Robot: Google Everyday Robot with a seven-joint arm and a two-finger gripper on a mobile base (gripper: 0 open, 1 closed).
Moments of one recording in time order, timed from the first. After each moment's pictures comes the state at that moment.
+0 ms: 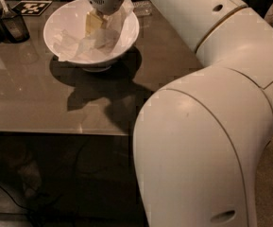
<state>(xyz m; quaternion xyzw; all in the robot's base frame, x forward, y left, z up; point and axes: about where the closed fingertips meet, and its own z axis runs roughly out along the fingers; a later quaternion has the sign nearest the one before) 0.708 0.082 0.953 -0.51 0.83 0.03 0.21</state>
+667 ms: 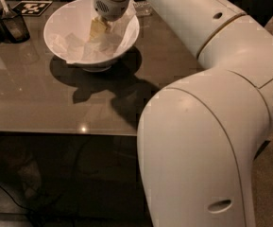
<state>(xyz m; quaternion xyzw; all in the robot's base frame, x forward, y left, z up) 0.732 0.078 0.932 -0.50 0.83 0.03 0.23</state>
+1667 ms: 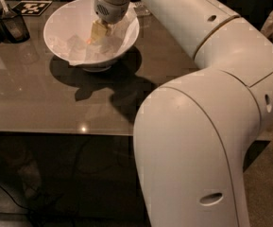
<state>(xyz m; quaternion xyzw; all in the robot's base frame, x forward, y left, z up) 0.740 0.077 0.921 -0.50 0.84 0.03 0.23</state>
